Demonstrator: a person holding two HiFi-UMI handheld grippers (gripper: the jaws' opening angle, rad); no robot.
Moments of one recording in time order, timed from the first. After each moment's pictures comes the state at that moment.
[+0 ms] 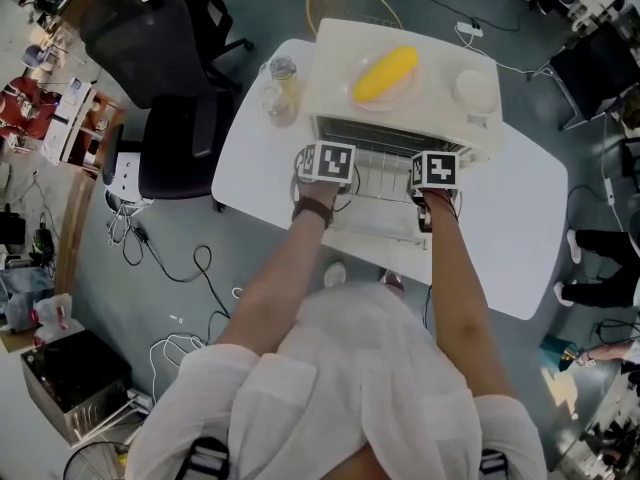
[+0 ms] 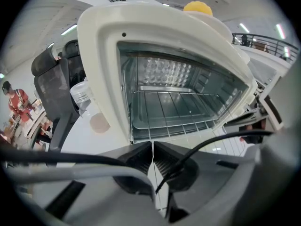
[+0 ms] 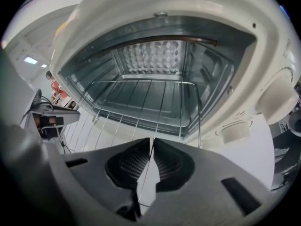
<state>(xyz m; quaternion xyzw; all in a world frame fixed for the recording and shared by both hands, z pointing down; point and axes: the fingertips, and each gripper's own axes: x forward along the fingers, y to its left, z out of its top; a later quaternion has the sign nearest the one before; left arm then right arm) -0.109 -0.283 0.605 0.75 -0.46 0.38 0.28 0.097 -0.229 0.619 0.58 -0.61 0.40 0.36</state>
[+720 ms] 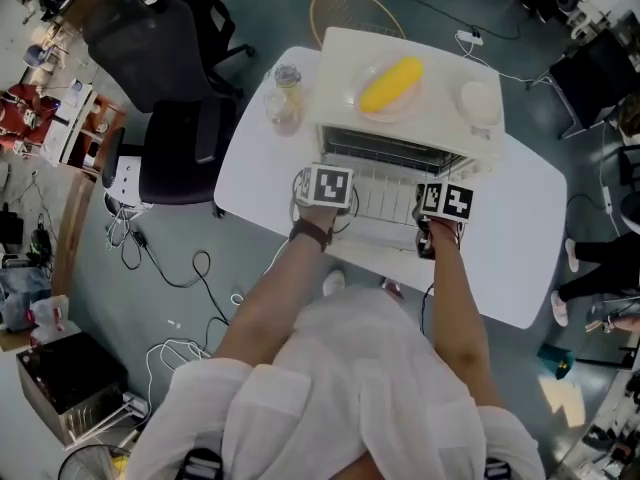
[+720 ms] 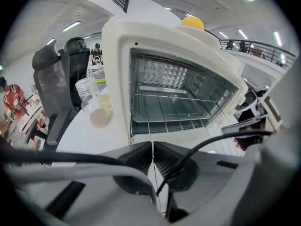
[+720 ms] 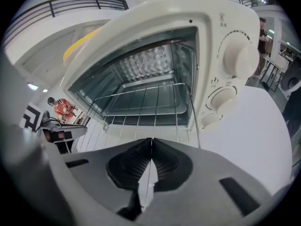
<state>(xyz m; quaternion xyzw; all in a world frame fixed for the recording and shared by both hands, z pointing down) -0.116 -0.255 0.599 0.76 -0.45 0.36 0.30 0.089 -0.195 0.612 0.59 -0.62 0.45 0.26</state>
